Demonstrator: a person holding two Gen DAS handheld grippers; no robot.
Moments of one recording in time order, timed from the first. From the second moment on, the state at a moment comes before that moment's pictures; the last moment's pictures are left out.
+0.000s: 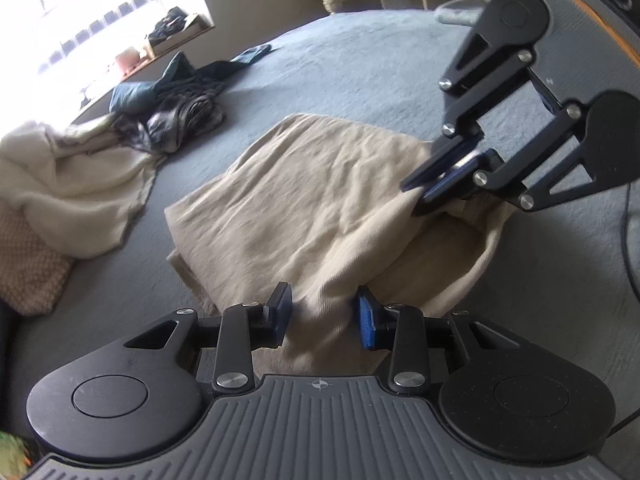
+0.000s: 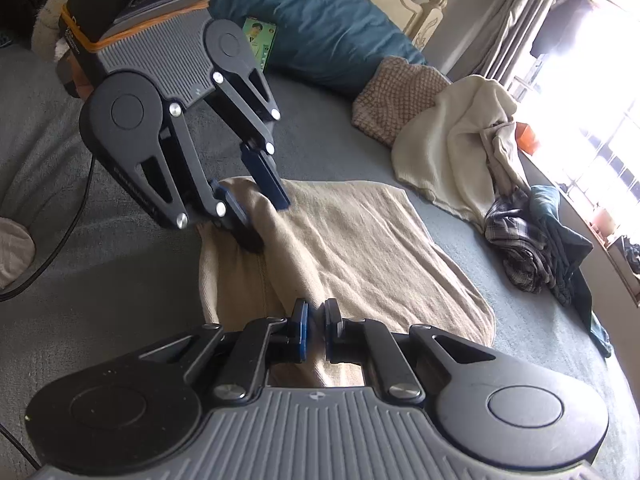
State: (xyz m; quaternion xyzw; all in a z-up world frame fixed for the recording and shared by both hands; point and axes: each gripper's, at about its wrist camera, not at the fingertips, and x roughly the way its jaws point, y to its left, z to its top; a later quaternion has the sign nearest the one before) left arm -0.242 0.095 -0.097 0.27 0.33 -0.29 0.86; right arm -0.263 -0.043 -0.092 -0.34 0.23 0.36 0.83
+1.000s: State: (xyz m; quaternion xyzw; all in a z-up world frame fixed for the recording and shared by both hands) left arm -0.240 0.095 -0.100 0.26 0.33 -0.28 0.86; right arm -0.257 -0.103 -0.061 -0.08 0.31 0.41 0.85
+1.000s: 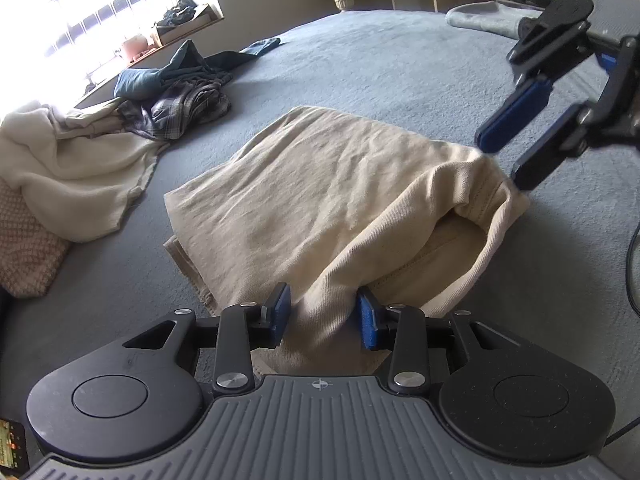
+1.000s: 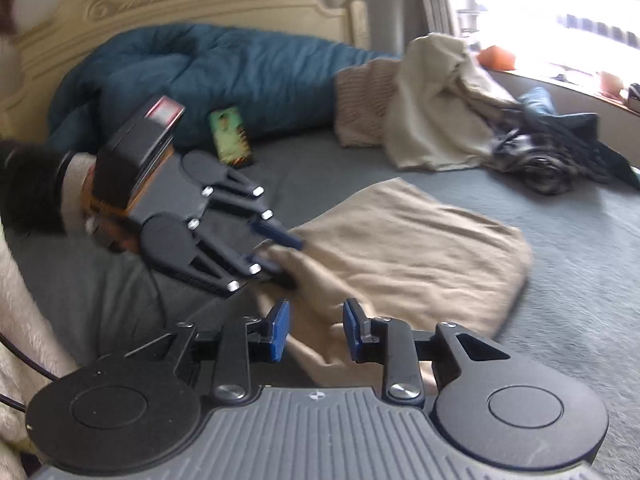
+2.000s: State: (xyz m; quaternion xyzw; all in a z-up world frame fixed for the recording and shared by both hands) left arm -0.217 0.062 -0.101 0.28 0.34 -0.38 0.81; right arm -0.224 -0.071 -0.102 -0.05 0.41 0.34 0.84
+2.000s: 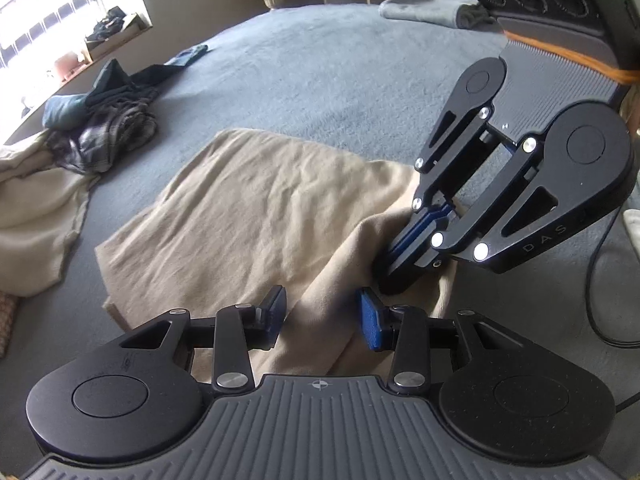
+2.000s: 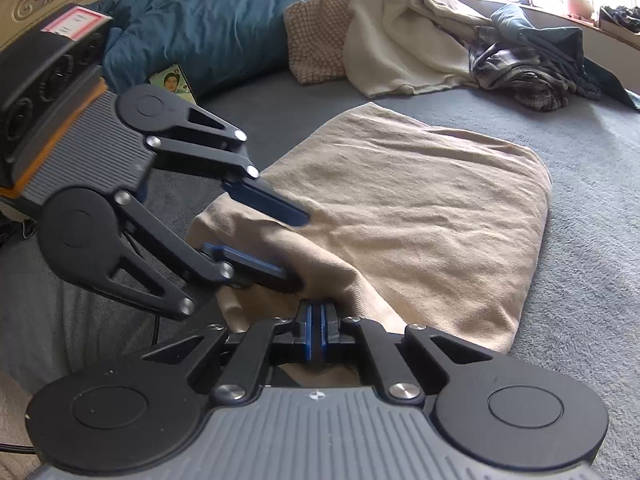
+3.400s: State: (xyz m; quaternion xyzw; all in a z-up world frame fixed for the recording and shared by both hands) left arm -0.218 0.068 -0.086 0.23 0.33 -0.38 0.83; right arm -0.260 -0.061 -0.119 -0.06 0.27 0.33 0.90
